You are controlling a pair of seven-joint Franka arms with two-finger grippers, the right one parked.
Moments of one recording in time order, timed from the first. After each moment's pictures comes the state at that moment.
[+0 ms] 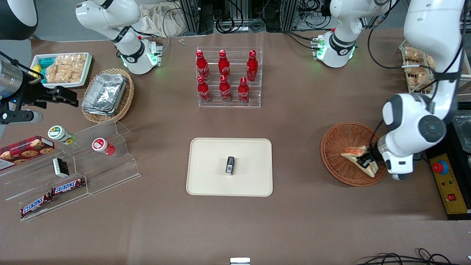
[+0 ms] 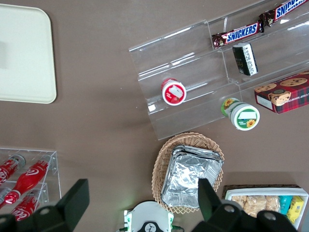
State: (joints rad) arm 0.10 0.33 -0.14 -1.87 0.02 2.15 -0.82
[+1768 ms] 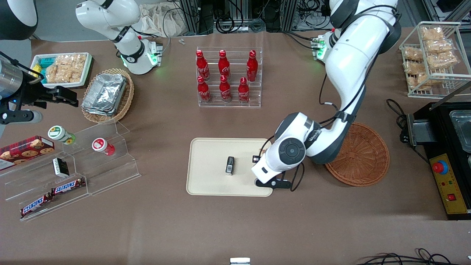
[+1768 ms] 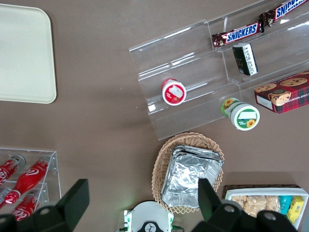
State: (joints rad) arm -0.30 0.88 -0.37 -1.19 0.12 1.99 -0.53
